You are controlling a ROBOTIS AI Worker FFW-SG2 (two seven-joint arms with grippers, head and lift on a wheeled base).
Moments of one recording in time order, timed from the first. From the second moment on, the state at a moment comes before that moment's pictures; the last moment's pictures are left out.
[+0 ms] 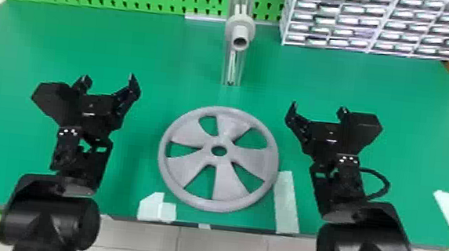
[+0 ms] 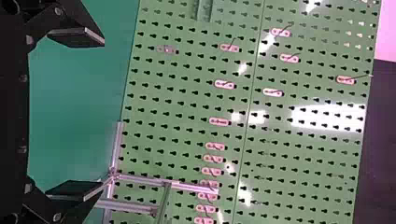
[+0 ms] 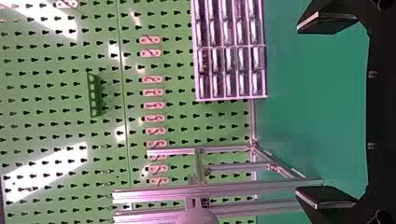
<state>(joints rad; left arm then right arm) 0.07 0.12 -0.01 -1.55 0.25 -0.23 0.02 0.00 -0.04 0.14 -1.47 -0.10 -0.18 -0.08</state>
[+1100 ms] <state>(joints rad) 0.06 0.12 -0.01 -1.55 0.24 -0.23 0.02 -0.14 -0.07 0.17 -1.64 -0.12 0.40 0.01</state>
